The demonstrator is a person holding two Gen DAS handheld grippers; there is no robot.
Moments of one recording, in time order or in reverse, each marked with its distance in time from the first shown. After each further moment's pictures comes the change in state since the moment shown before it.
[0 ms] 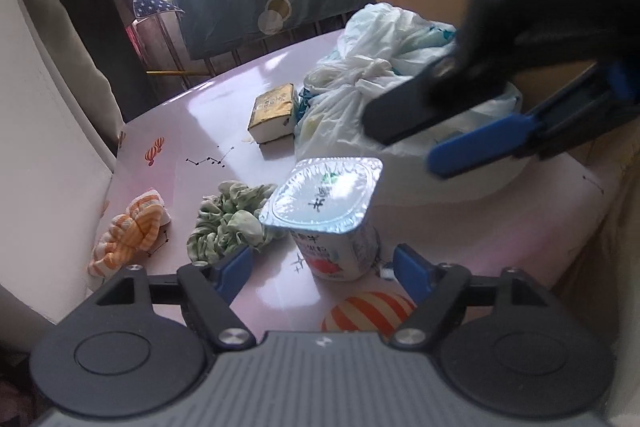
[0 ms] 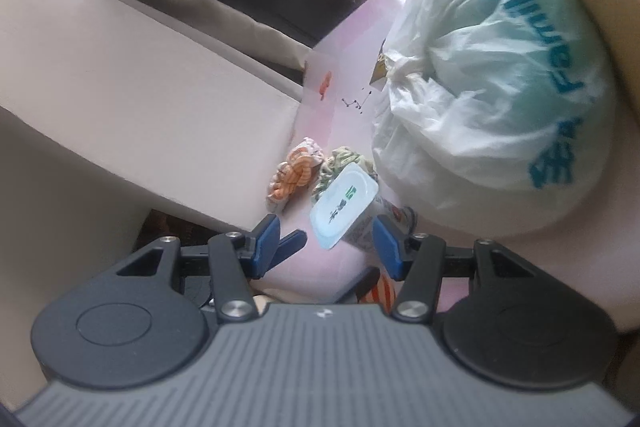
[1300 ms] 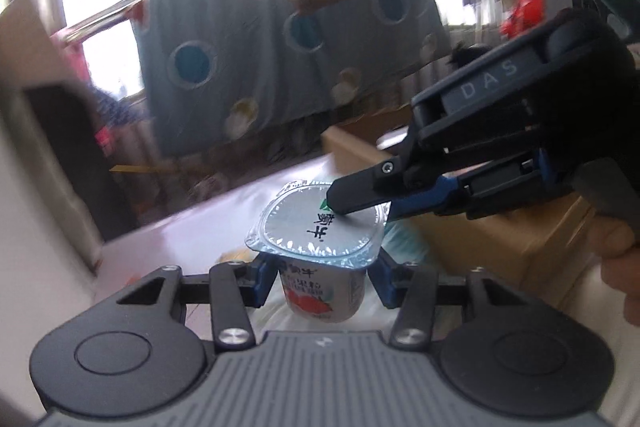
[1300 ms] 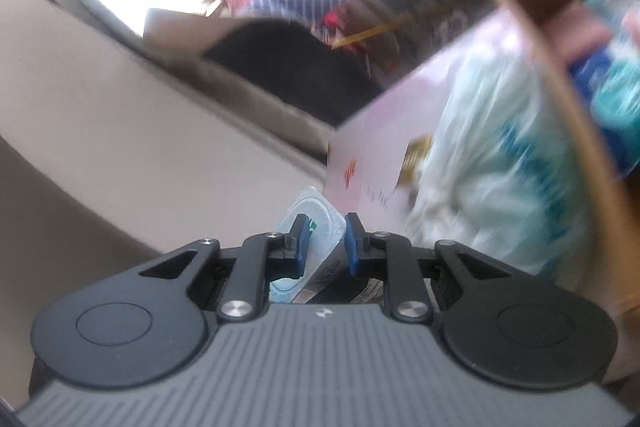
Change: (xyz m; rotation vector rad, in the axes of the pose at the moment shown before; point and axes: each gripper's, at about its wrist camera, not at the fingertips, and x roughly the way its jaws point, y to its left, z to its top) left arm -0.066 -0.036 0.110 0.041 -0.270 -0.118; right arm -0.088 0.026 0.062 -0.022 -0.226 0.040
